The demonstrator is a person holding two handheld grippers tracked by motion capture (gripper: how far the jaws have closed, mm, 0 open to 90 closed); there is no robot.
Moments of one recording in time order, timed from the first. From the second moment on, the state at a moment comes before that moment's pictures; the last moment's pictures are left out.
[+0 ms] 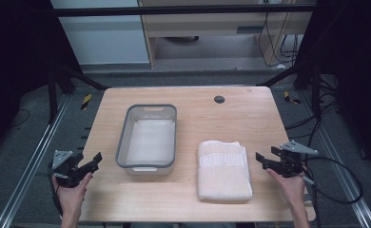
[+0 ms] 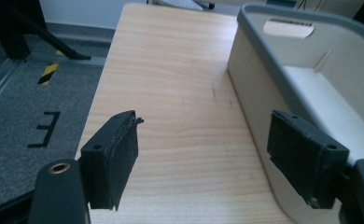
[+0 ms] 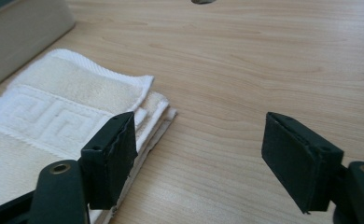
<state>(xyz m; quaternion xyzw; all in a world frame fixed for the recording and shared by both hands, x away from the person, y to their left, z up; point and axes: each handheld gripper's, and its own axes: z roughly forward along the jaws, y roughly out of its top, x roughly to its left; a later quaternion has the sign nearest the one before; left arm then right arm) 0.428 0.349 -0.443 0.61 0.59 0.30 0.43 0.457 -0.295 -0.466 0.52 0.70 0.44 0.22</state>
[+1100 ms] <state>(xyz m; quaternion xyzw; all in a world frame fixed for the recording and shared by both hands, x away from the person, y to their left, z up) 0.409 0.274 -0.401 0.66 0.49 0.28 0.49 0.445 -0.298 -0.431 0.50 0.69 0.47 0.23</state>
